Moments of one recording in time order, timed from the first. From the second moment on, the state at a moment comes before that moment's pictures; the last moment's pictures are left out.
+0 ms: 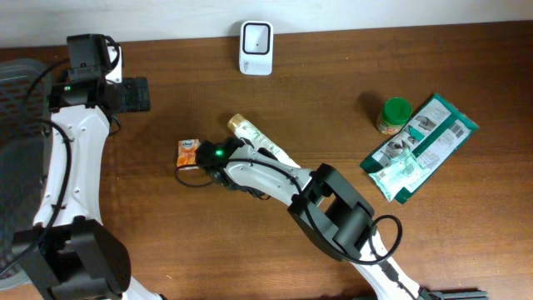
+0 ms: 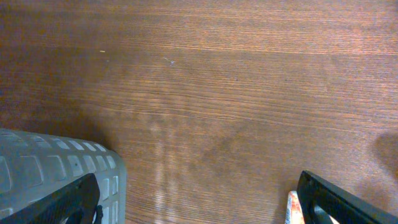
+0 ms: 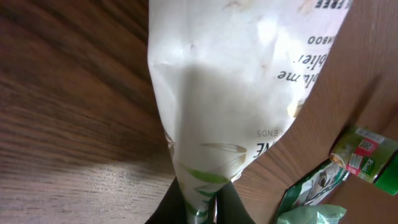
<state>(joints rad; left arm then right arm) 0.10 1.80 1.64 -0.80 -0.15 0.09 0.86 2.35 1.80 -1.21 0.61 0.20</state>
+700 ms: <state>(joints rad) 0.10 1.80 1.64 -0.80 -0.15 0.09 0.37 2.18 1.63 -1.15 -0.50 0.02</state>
